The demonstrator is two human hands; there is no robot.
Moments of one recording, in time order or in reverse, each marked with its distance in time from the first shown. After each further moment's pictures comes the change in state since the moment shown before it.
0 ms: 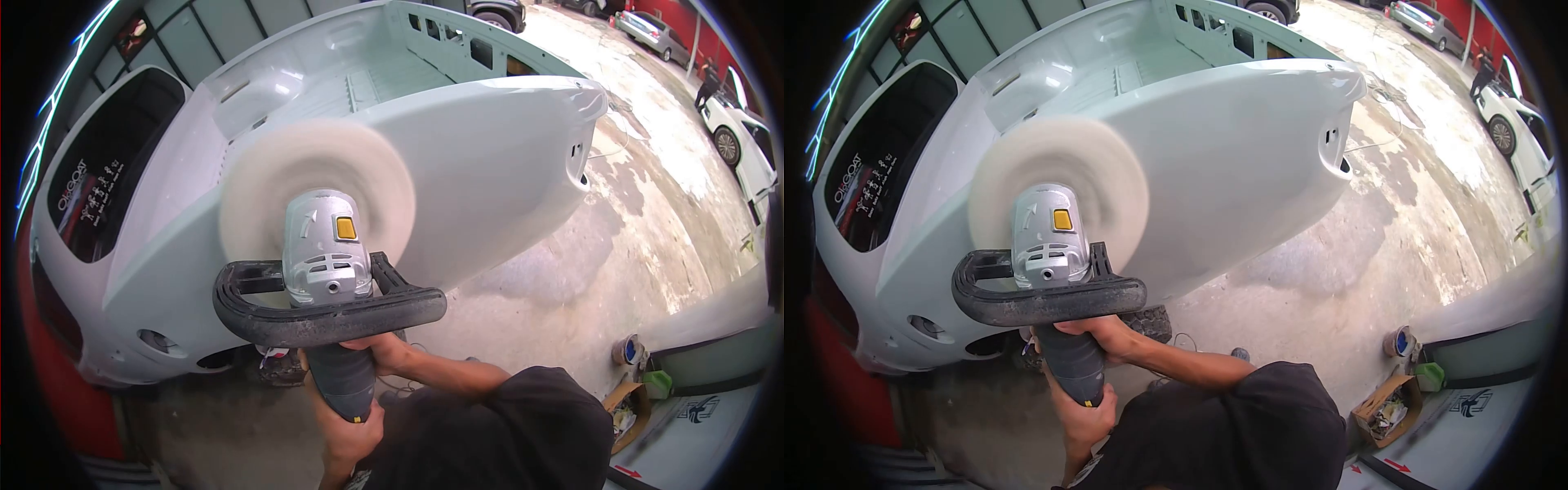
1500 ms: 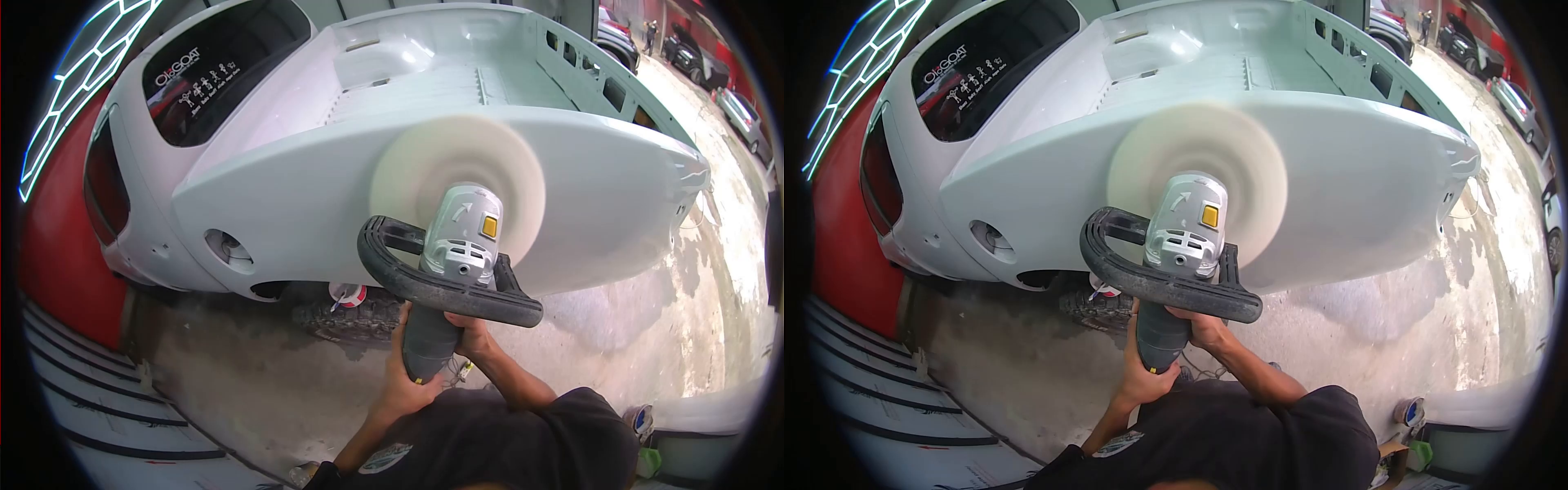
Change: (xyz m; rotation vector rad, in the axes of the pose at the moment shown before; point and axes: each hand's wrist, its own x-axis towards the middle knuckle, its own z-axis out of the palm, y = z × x) left_hand -0.007 -0.096 -0.057 -0.354 -0.088 -0.020; right_hand 0.032 0.129 -0.074 -0.153 0.197 0.037
